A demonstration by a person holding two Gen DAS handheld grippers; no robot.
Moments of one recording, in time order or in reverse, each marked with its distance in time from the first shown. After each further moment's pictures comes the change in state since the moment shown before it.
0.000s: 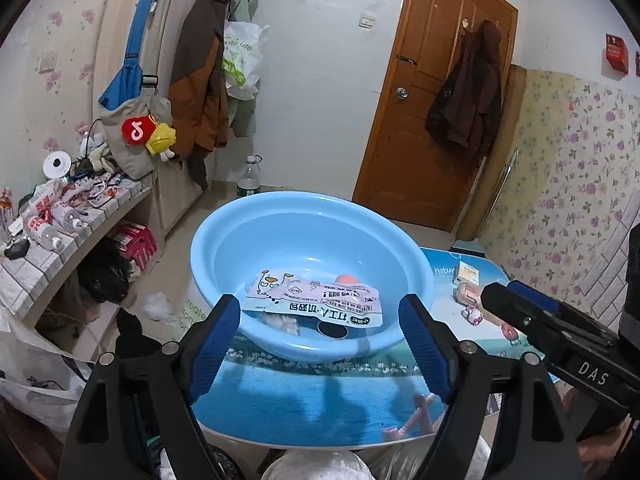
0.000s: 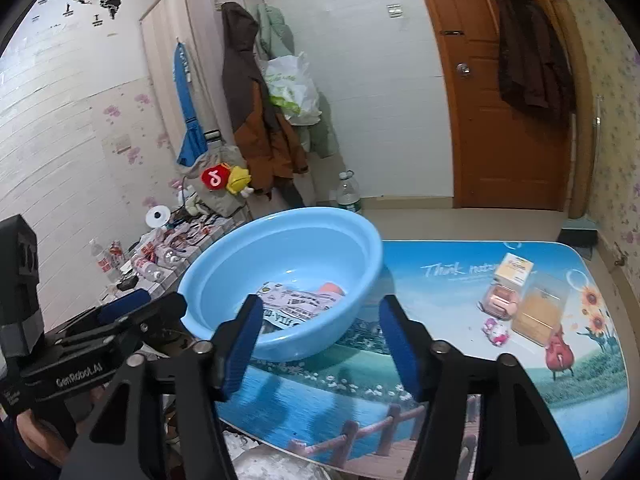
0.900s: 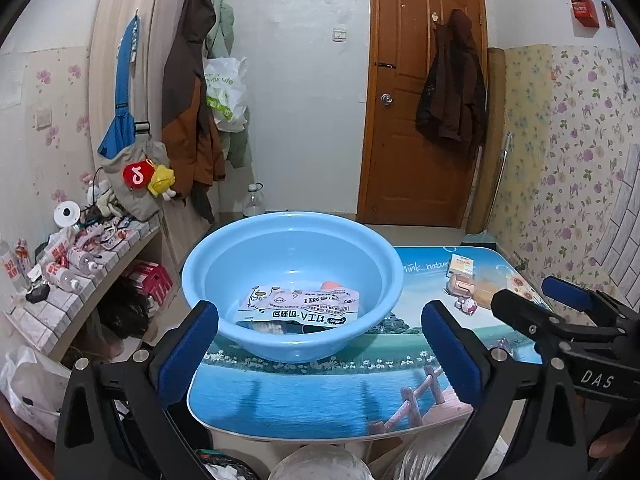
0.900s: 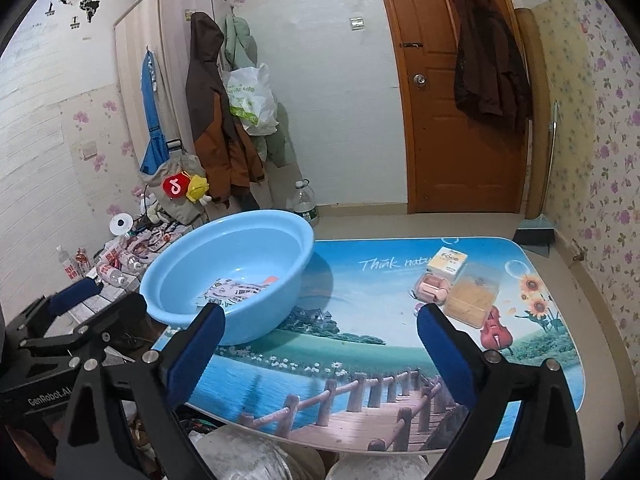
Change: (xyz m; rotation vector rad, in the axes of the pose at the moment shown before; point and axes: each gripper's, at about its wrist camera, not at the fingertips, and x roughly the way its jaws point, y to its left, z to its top) left arm -0.026 -0.056 -0.009 0.139 -0.073 0.066; right arm -0.039 -0.022 -0.016 -0.001 -0.024 -0.156
